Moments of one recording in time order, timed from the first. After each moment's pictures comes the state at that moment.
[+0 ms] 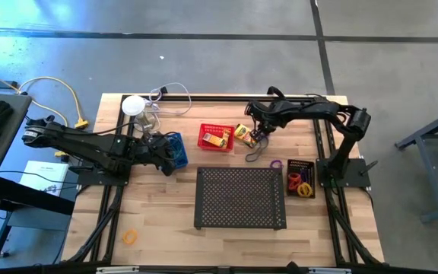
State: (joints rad) left arm -0.15 0.96 0.74 -0.73 -0.50 -0.76; right arm -0.53 1.77 1.05 -0.65 0.24 0.34
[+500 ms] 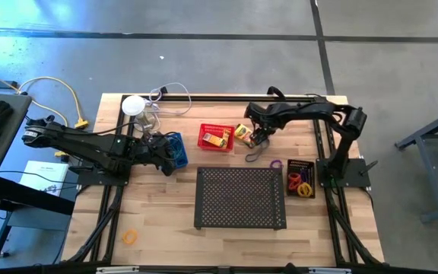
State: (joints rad) left arm -0.15 0.96 0.74 -0.73 -0.50 -0.76; right arm -0.51 1.80 1.05 -0.66 0.21 0.34
